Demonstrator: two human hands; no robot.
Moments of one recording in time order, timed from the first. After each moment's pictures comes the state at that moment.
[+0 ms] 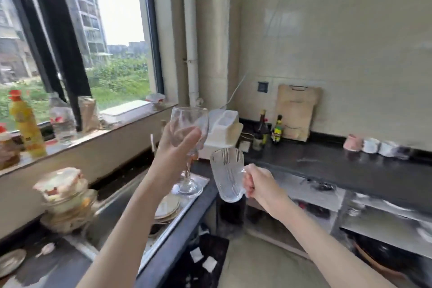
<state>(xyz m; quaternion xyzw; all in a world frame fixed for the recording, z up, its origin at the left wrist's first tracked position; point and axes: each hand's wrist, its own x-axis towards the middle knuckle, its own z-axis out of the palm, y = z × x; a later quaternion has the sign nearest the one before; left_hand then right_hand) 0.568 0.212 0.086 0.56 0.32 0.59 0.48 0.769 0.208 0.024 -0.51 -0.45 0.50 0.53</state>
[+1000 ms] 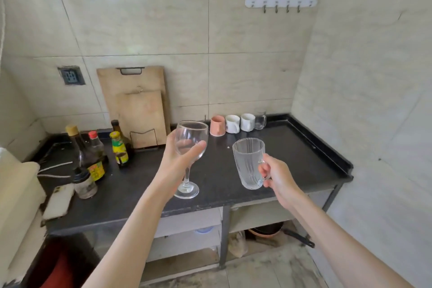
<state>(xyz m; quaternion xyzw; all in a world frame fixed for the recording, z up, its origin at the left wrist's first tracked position) 1.168 0.561 -0.004 0.66 0.26 0.36 0.60 1.331 0.407 -0.023 -0.72 -0.16 0.26 0.62</state>
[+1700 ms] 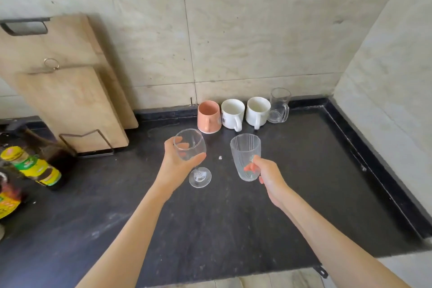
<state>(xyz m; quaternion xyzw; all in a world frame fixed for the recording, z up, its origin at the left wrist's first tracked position) 1.482 0.765 -0.149 0.67 0.47 0.24 0.52 1.651 0.631 -0.165 -0.76 -0.13 0.40 0.49</state>
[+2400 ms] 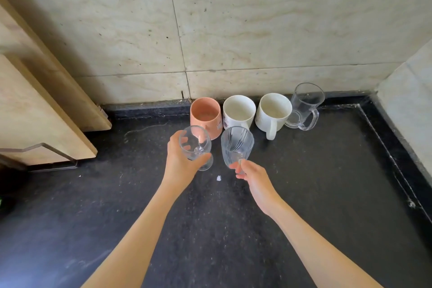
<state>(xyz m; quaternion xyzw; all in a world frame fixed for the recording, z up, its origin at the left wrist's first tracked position) 1.589 0.869 -0.249 0.70 0.48 0.25 0.48 1.721 0.744 -0.261 -0.73 -0.17 0.47 0.45</state>
